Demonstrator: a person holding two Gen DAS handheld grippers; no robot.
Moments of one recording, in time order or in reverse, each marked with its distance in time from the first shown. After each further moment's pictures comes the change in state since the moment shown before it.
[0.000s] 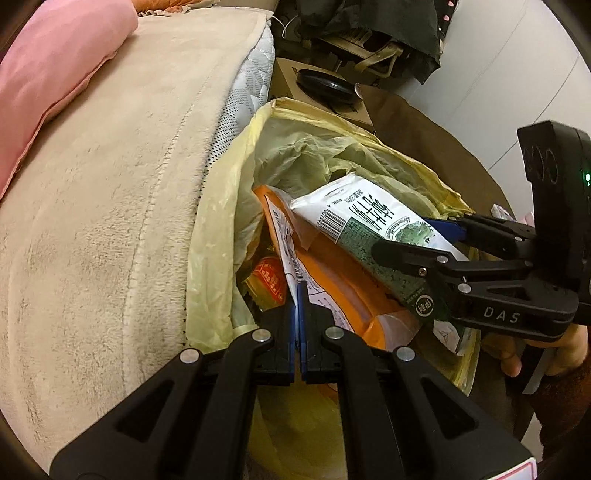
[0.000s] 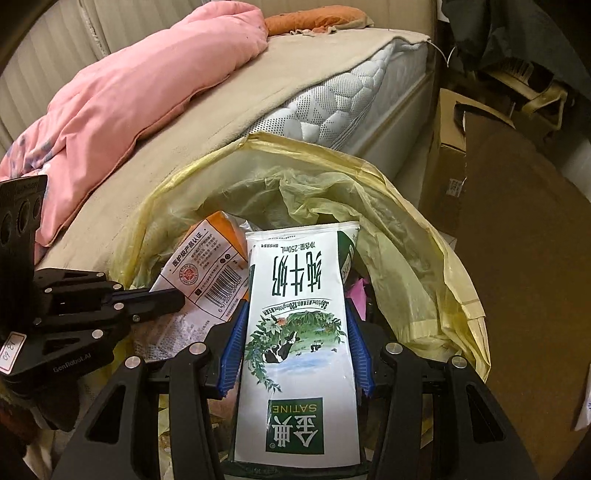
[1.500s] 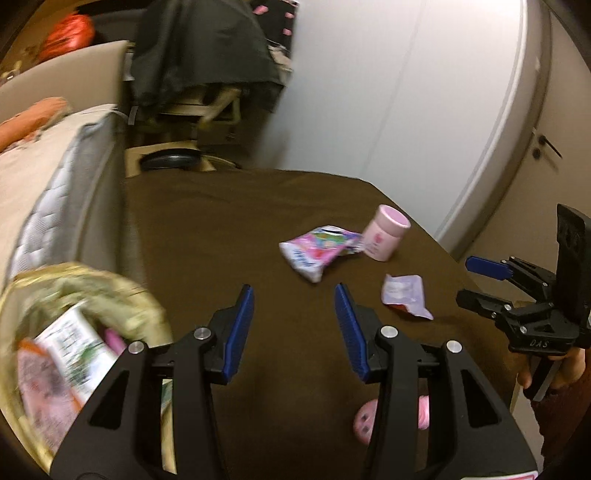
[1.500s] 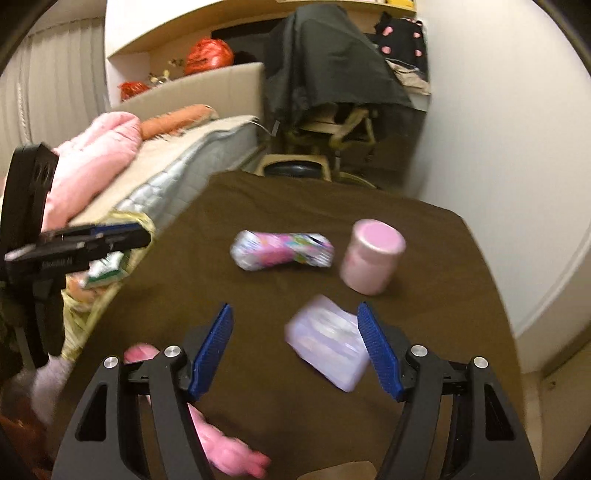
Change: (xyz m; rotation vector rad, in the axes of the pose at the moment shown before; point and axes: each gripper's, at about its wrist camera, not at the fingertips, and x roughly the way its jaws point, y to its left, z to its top) left arm 0.009 -0.252 0.011 0.417 -0.201 -0.270; right arm -0.253 -0.159 -0.212 0.265 -0.342 -0.415
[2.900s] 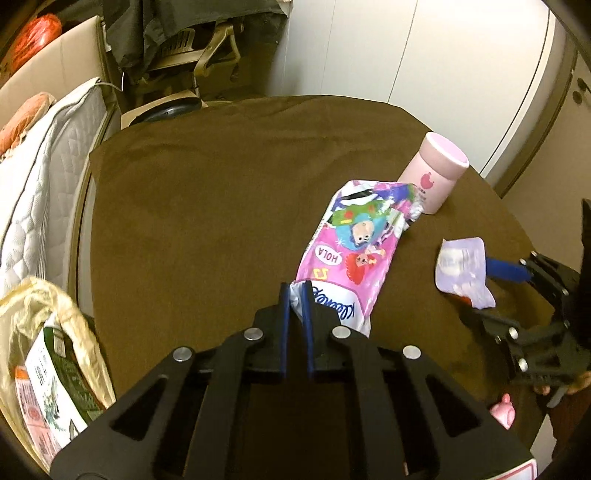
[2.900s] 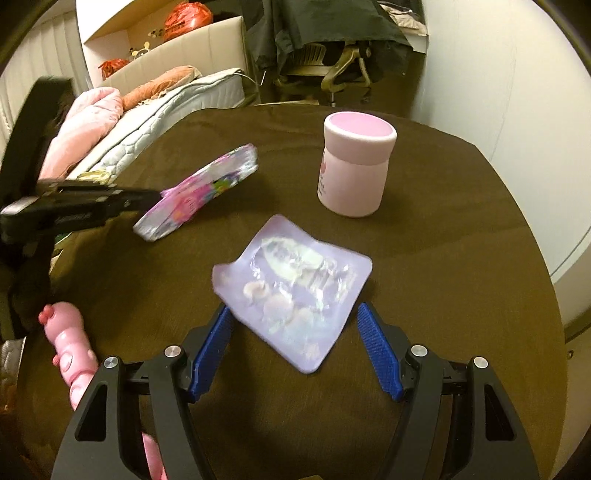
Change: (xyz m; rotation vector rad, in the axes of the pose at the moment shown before) left arm 0.100 -0.008 0.005 0.048 0.276 0.159; right arm 0.087 -0.031 -0.027 0.046 0.164 0.055
